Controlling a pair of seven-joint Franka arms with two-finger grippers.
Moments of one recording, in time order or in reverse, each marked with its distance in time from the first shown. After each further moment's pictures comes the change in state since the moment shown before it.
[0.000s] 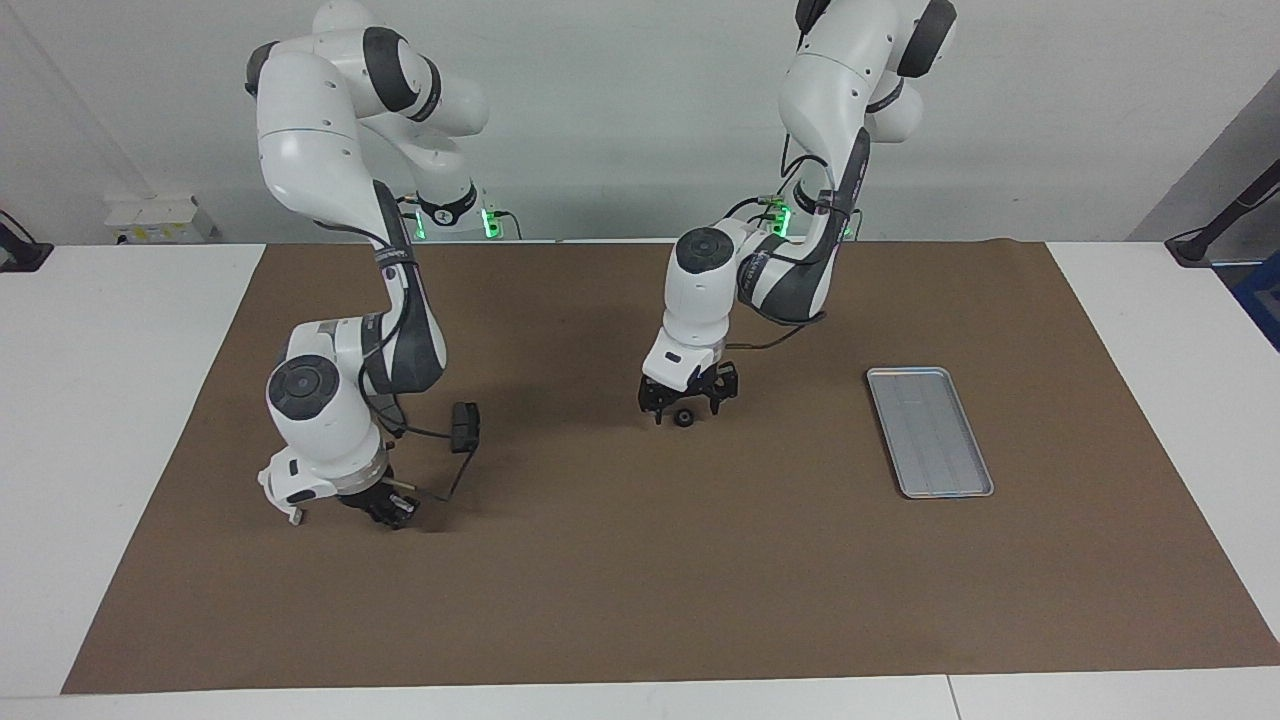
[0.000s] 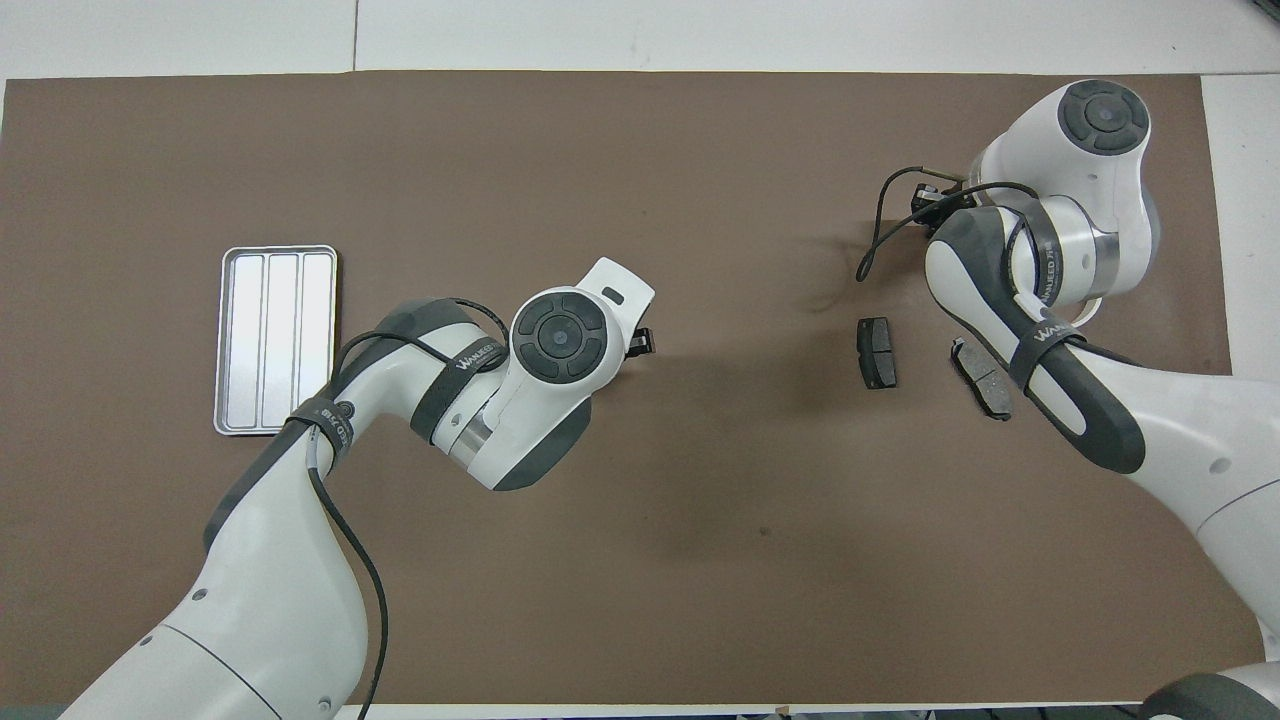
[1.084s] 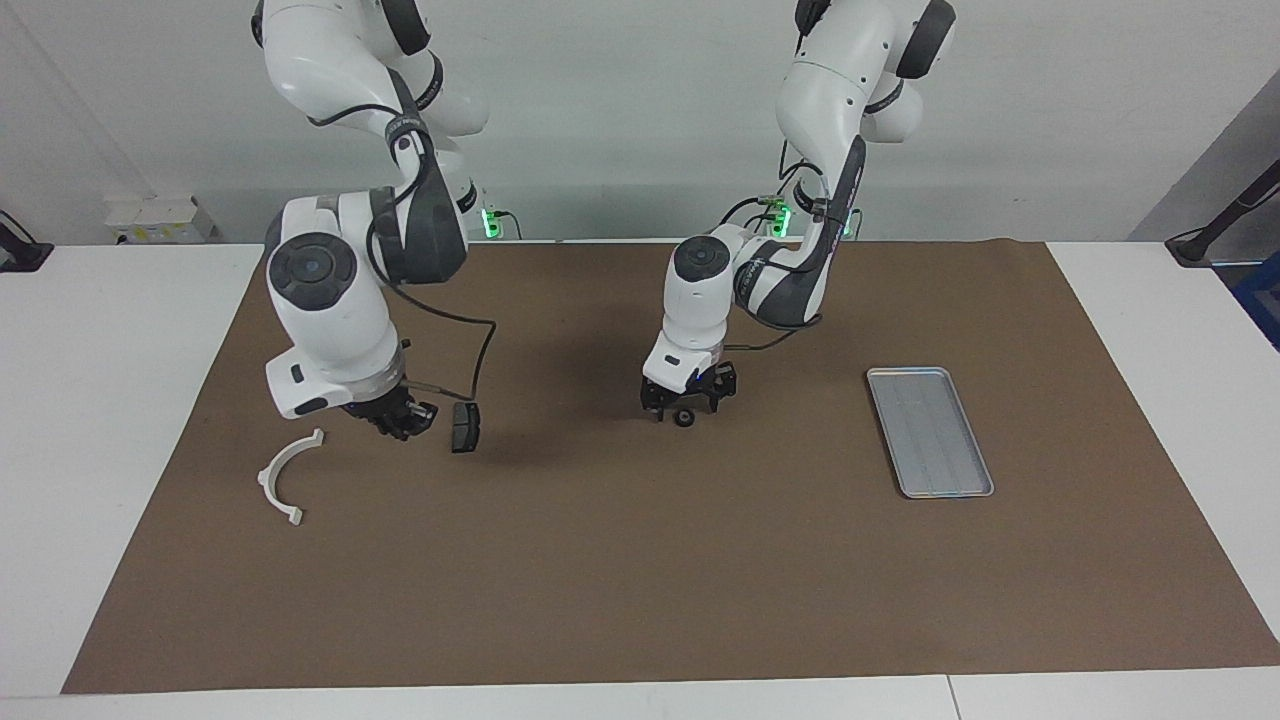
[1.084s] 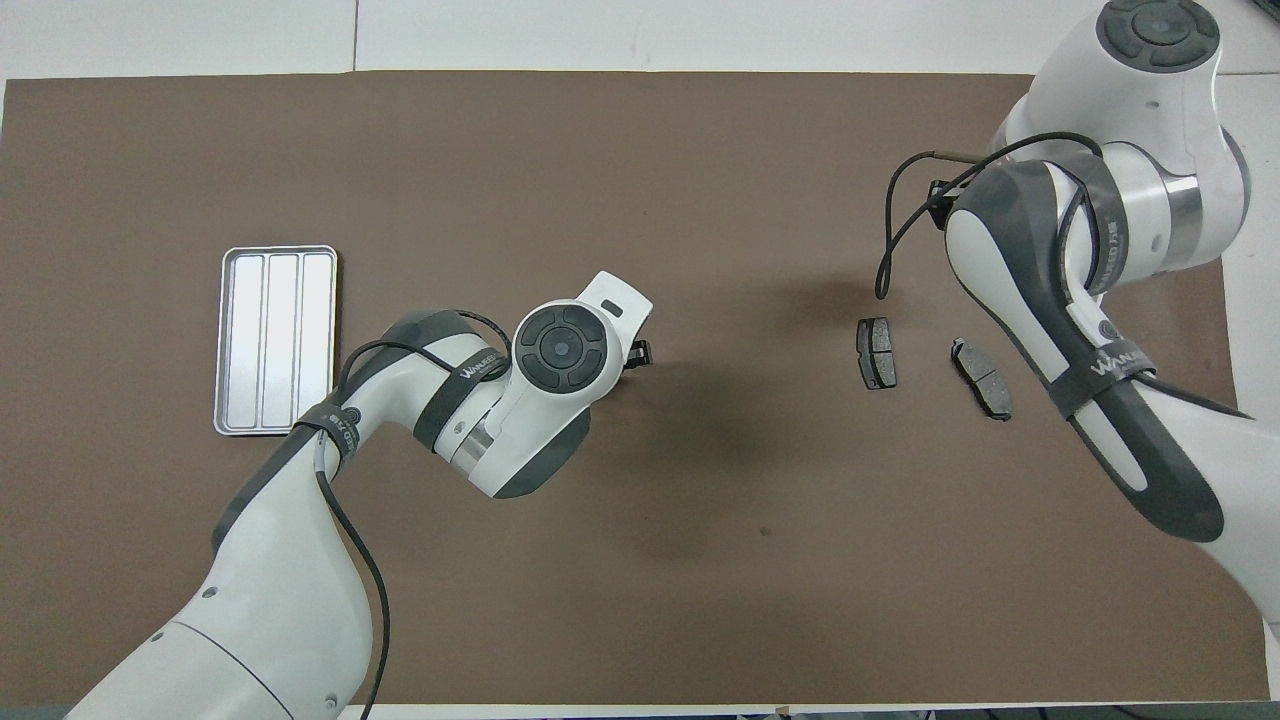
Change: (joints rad) left arm 0.001 0.008 -0.001 -0.024 0.000 0.003 0.000; right arm 0.036 -0.230 0.110 0.103 -0.002 -0.483 -0.048
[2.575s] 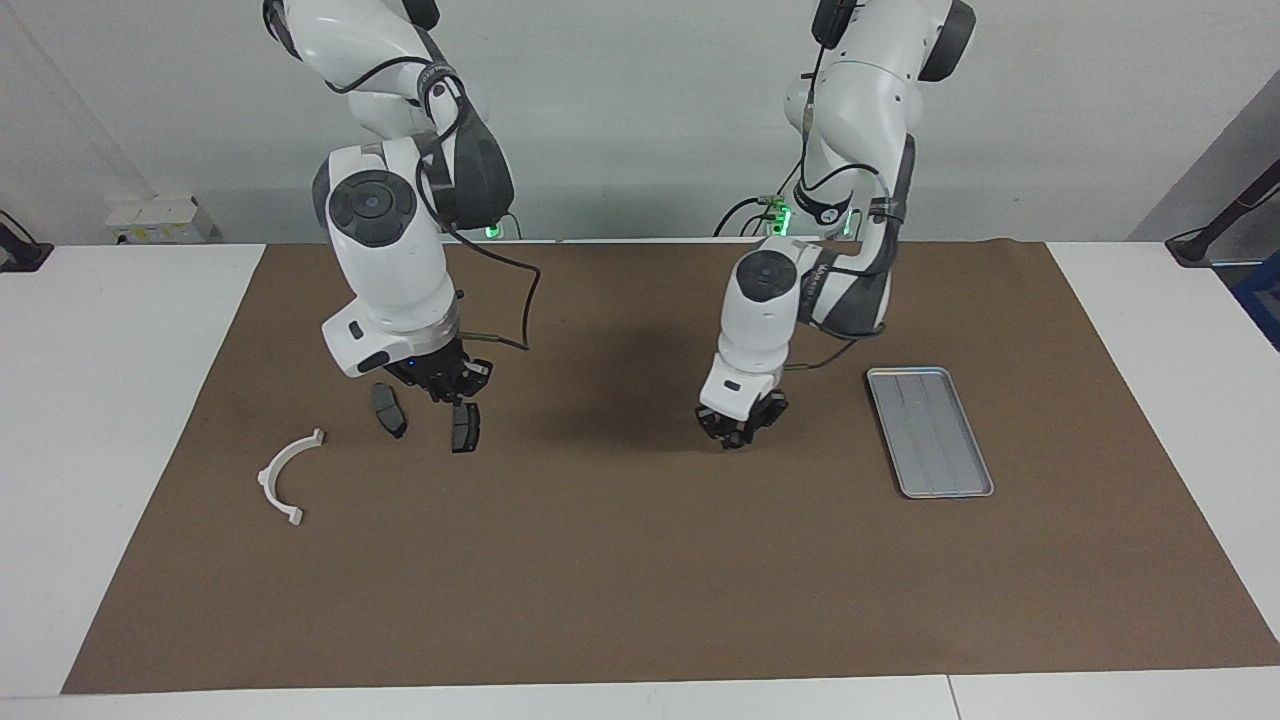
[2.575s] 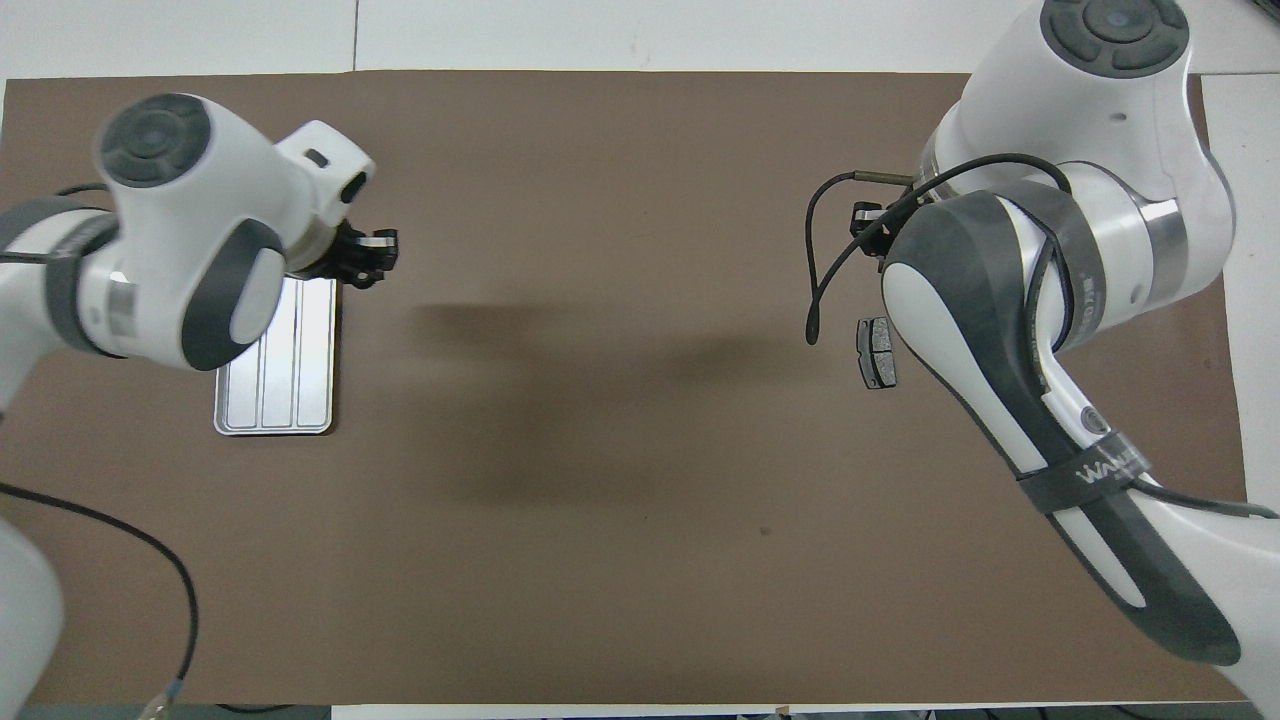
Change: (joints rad) left arm 0.461 -0.133 0.004 0.175 -0.113 -0.336 0.620; right arm 0.033 -0.039 0.081 -0.005 0.074 -0.027 0.084
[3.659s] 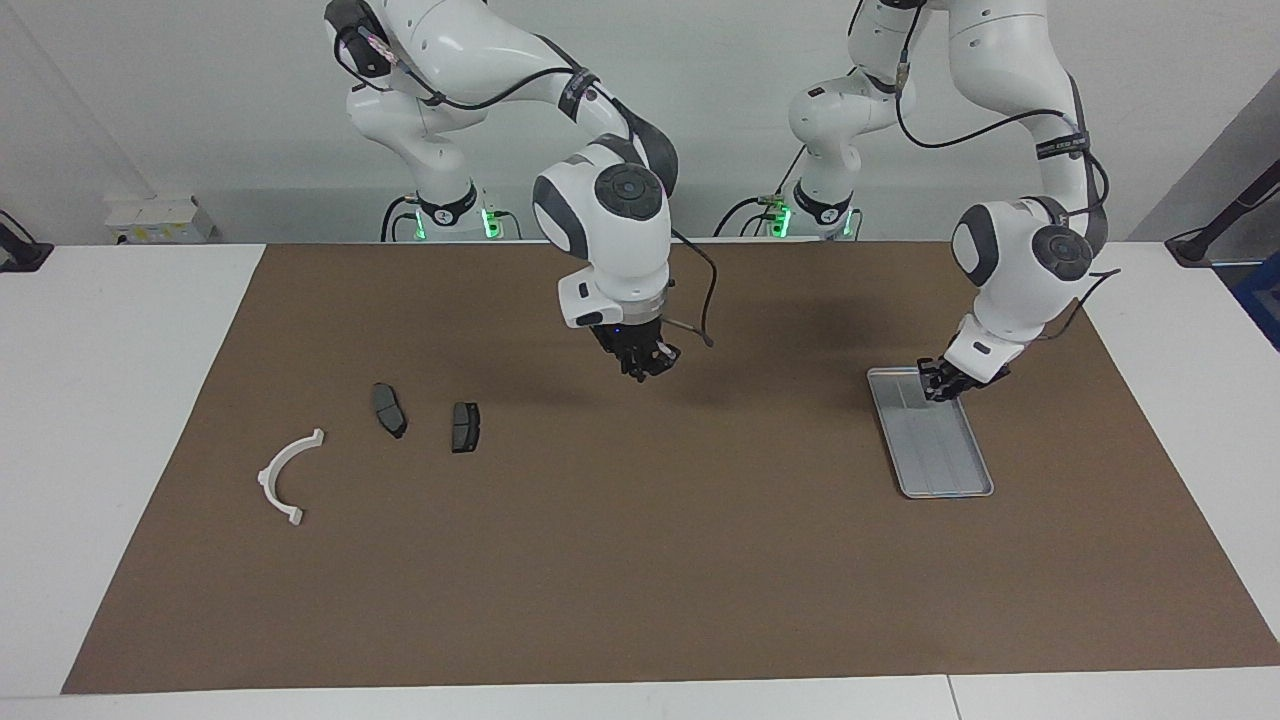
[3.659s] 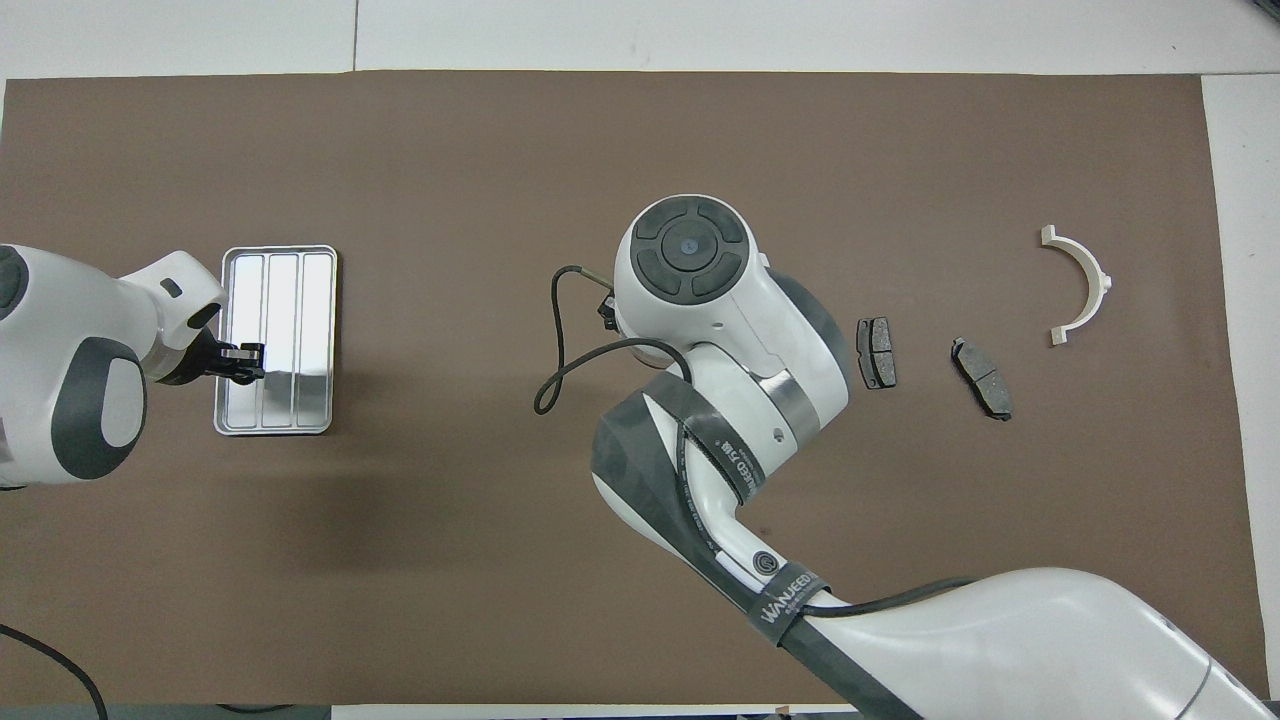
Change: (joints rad) left arm 0.243 -0.145 -0.006 -0.440 -0.015 0.251 0.324; right arm 0.328 0.065 0.008 -0.128 0.027 0.279 0.687
